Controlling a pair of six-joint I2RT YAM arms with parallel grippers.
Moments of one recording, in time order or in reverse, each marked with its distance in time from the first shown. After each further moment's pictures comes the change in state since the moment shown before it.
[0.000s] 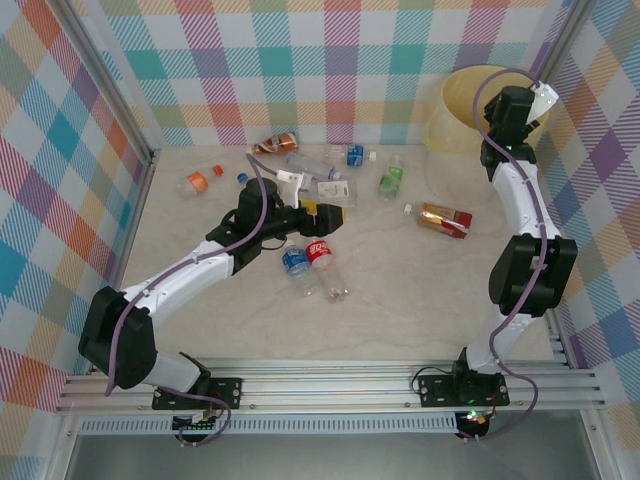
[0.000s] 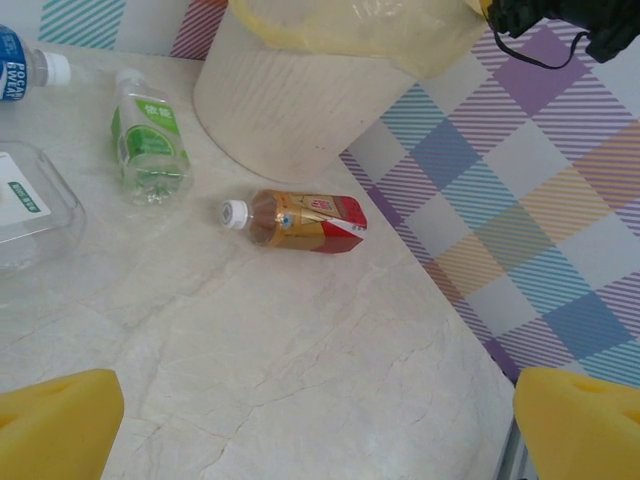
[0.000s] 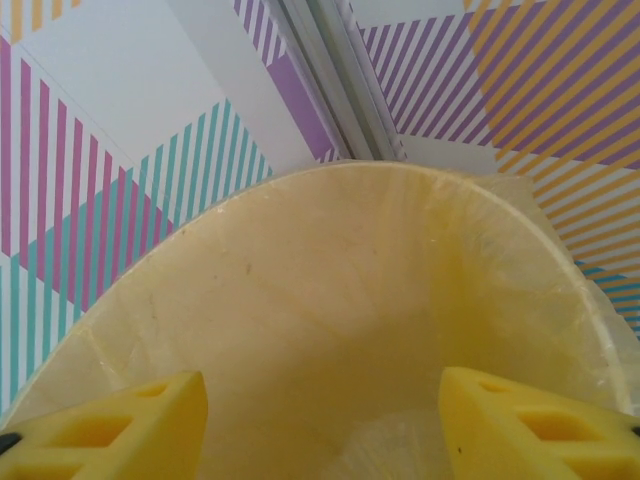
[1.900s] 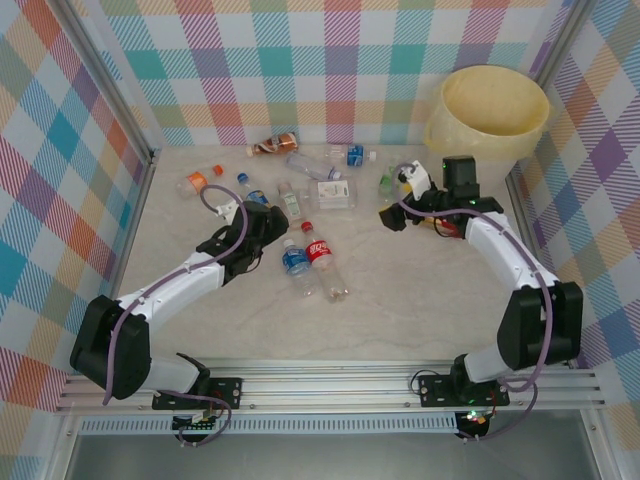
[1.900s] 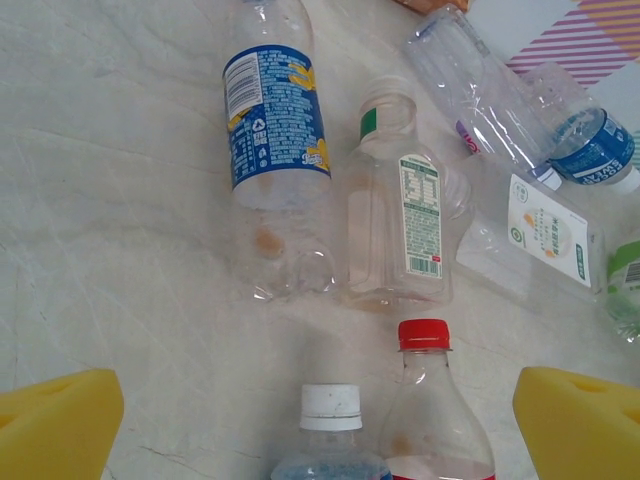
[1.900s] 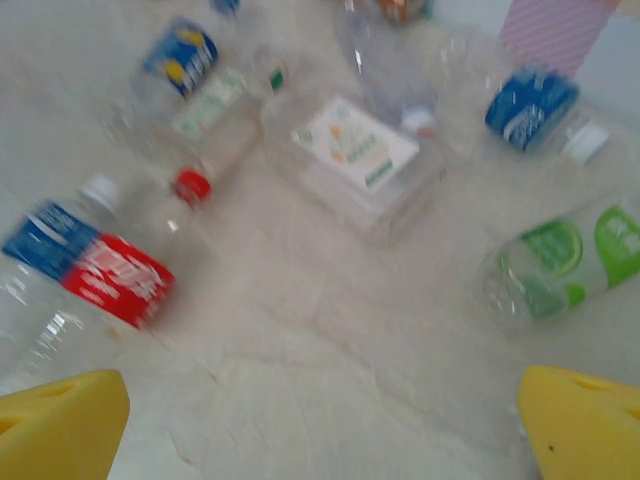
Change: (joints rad) left arm 0.079 -0.064 -0.165 -0.304 -0.776 -0.422; right arm 0.251 -0.326 -0.560 -0.317 -0.950 -1.001
